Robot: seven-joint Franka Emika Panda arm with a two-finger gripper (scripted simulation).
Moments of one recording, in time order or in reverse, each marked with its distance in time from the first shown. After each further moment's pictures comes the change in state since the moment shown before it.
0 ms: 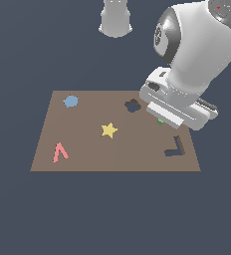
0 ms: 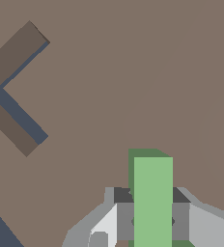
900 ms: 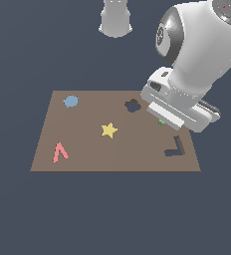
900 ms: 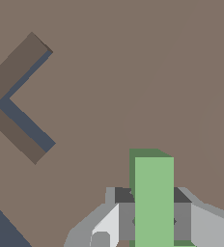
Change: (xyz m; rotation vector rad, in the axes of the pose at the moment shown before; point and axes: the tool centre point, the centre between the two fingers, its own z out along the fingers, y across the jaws) arm 0.003 -0.005 -0.003 -0.002 -0.001 0.043
